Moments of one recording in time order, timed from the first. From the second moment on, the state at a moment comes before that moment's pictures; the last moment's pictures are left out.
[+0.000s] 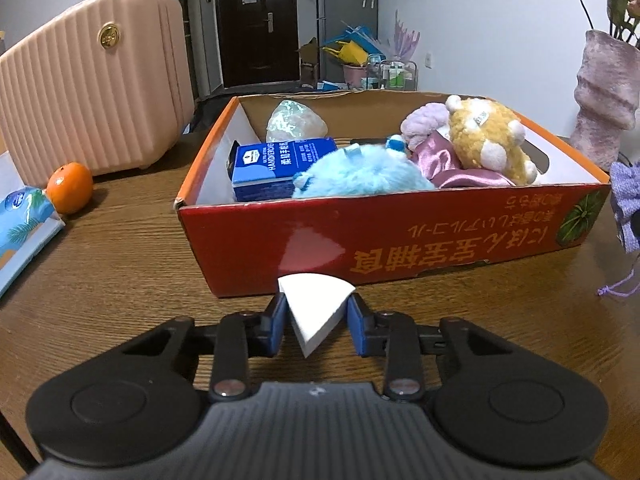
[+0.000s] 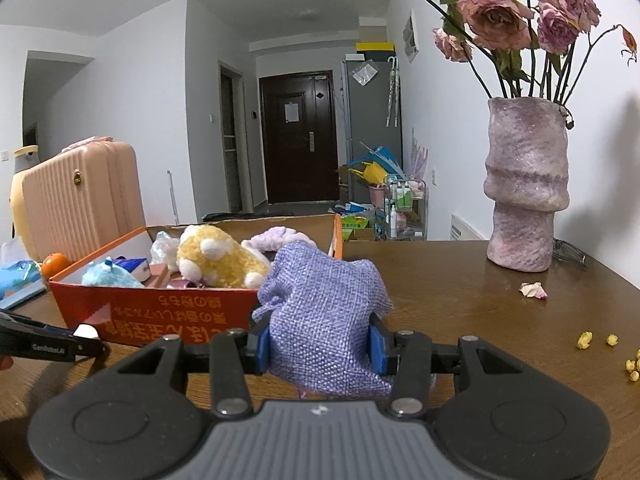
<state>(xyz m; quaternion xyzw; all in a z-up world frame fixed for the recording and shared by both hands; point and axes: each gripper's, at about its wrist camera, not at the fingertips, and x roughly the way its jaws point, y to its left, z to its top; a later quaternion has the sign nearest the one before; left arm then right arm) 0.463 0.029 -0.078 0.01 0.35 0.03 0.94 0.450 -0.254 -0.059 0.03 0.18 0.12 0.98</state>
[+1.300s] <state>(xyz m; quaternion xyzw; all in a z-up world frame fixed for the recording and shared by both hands) 0.452 0.001 0.003 -0.05 0.19 0.01 0.98 0.487 -0.221 -0.009 0.07 0.09 0.14 0.98</state>
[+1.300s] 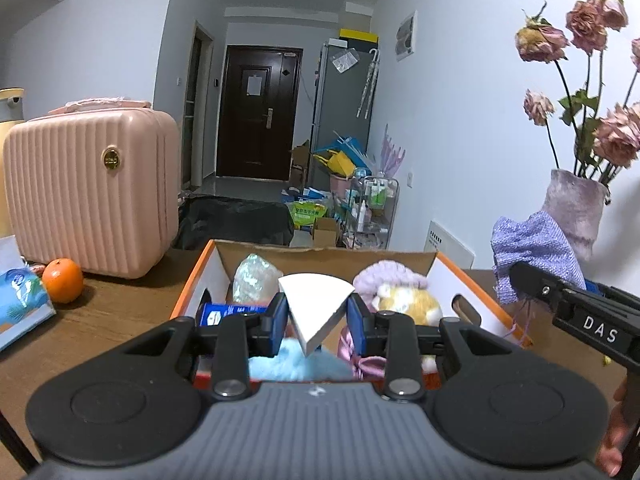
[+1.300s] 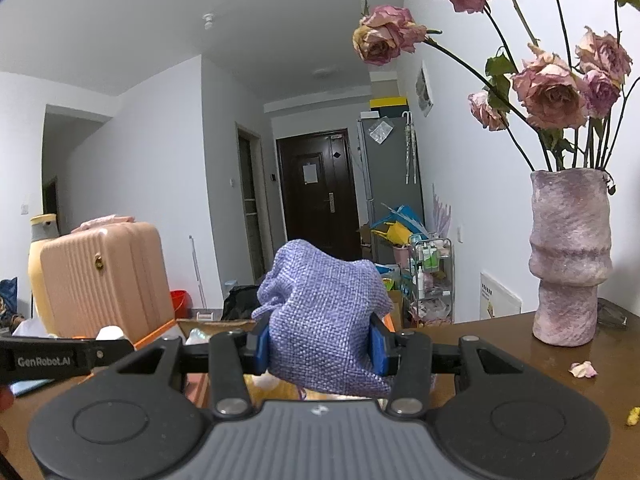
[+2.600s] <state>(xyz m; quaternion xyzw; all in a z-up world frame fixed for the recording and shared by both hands) 0.560 -0.003 -0.018 -0.04 0.20 0.05 0.98 0.609 -0.188 -0.030 0.06 0.14 0.17 0.97</state>
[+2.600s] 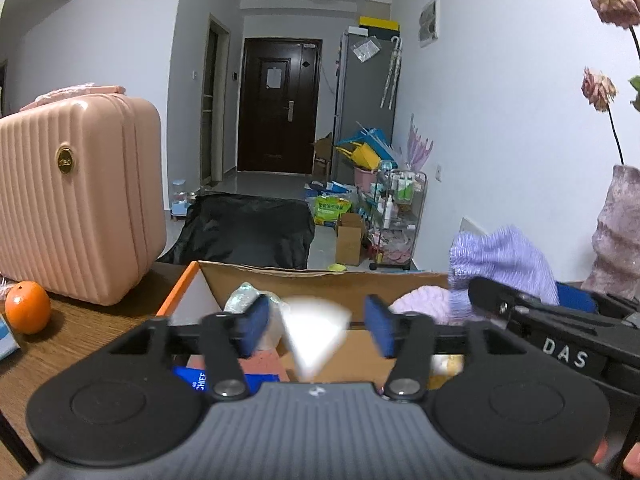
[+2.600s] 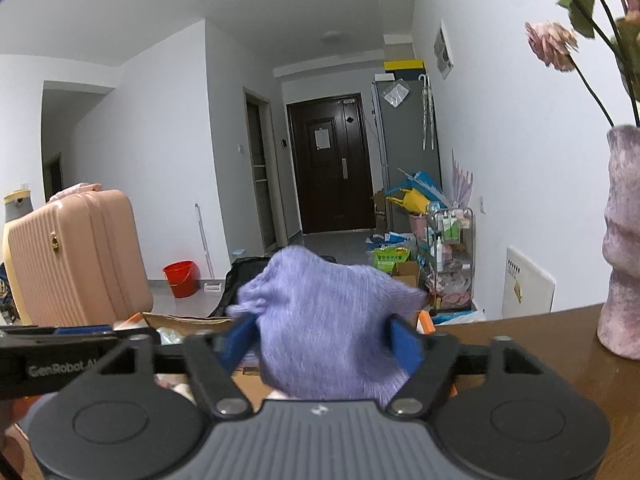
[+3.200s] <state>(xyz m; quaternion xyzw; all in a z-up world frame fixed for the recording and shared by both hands) 0.557 0.014 -0.014 -0.06 0.18 0.13 0.97 0.601 -0.195 -0.032 0.06 0.14 0.14 0.98</state>
